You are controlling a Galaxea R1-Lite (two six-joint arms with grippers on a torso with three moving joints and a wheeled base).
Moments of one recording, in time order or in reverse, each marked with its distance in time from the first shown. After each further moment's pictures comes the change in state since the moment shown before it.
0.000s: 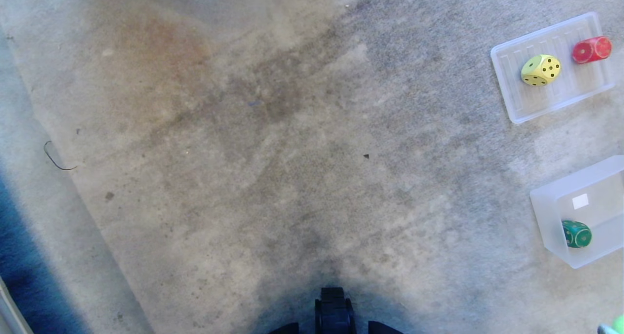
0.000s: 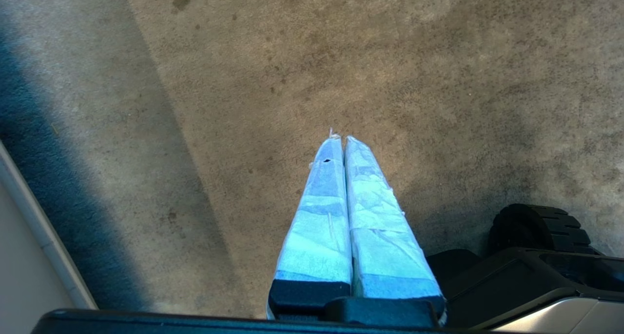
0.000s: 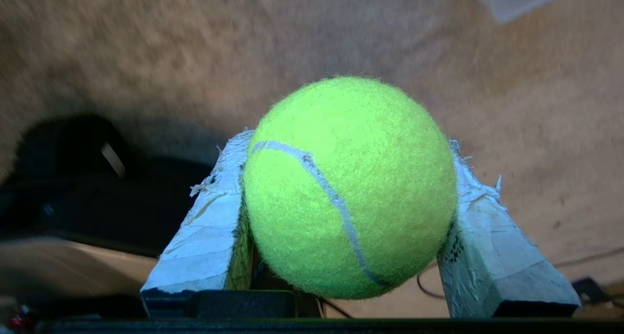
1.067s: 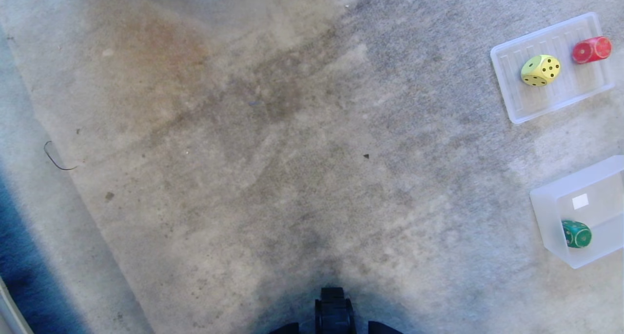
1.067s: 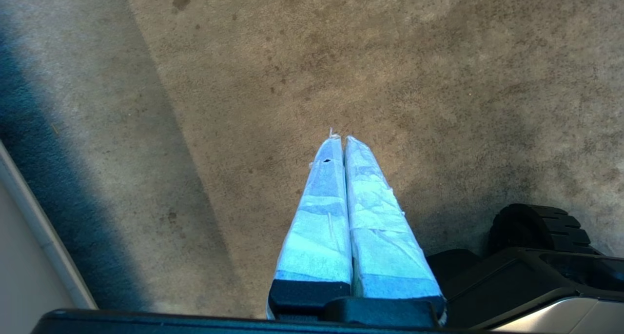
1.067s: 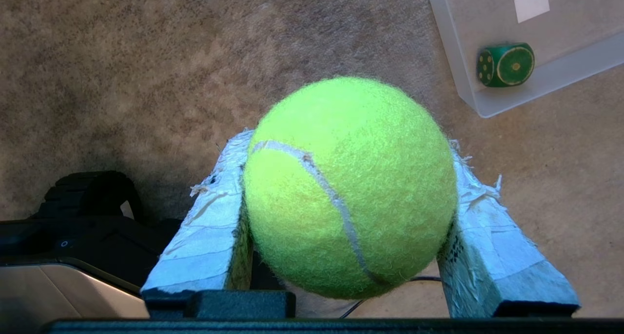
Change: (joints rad) left arm 0.000 0.000 0.000 0.000 0.000 0.000; right arm 0.030 -0.422 0.068 0.042 0.003 -0.051
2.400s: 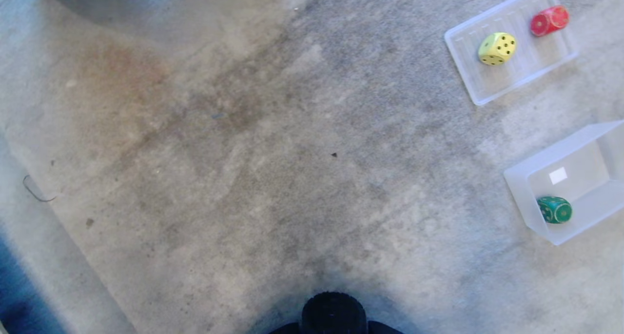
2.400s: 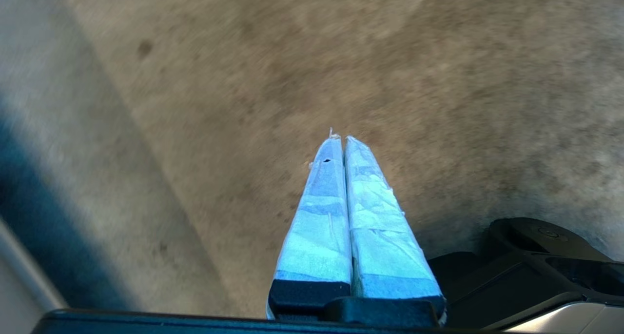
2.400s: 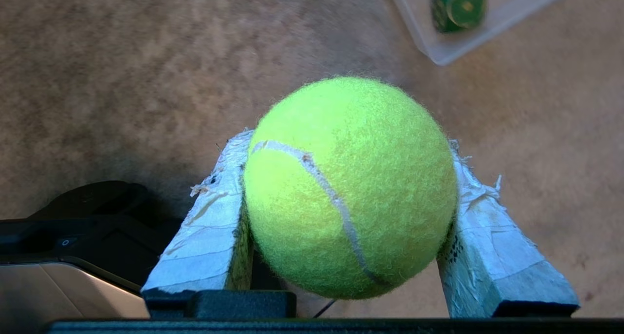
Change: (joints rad) left arm 0.000 0.000 0.000 -0.001 0.010 0.002; right arm 0.001 0.000 -0.001 0.002 0.000 0.000
